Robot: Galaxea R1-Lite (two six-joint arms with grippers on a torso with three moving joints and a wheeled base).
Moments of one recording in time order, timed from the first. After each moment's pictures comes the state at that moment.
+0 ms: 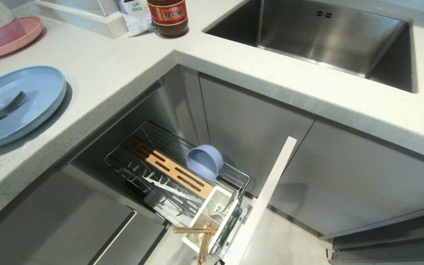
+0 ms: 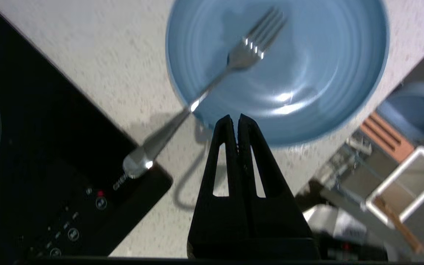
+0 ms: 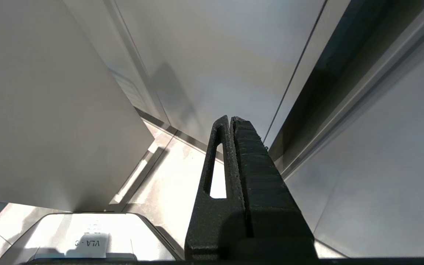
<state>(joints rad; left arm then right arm) 0.76 1.26 -1.90 1.14 -0.50 0.34 0.01 0.00 0.00 0.00 0.00 0.02</state>
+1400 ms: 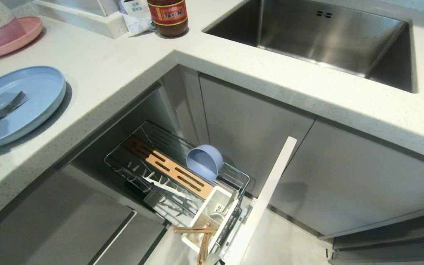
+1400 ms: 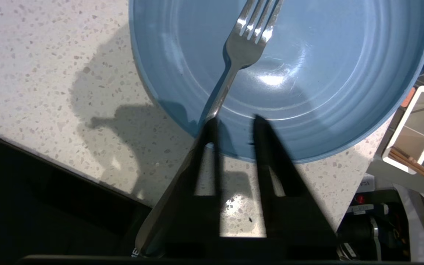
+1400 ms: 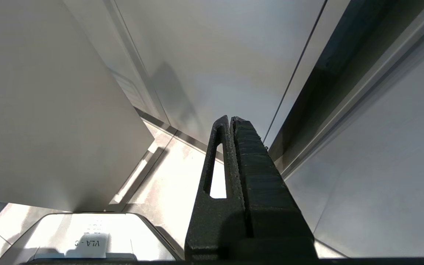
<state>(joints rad) 0.88 1.48 -1.90 1.21 -0.81 0.75 0.01 0.00 0.00 0.00 0.00 0.02</state>
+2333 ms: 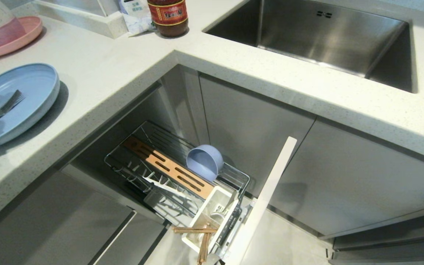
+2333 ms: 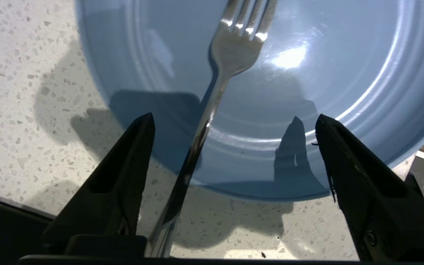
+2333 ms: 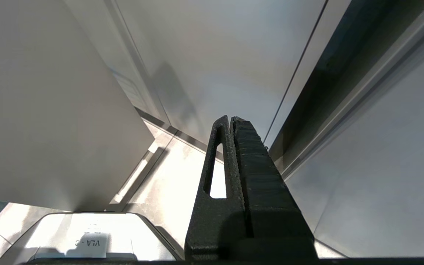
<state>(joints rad) 0.76 1.47 -1.71 1.02 -0.74 0.75 0.00 0.00 0.00 0.00 0.00 0.02</state>
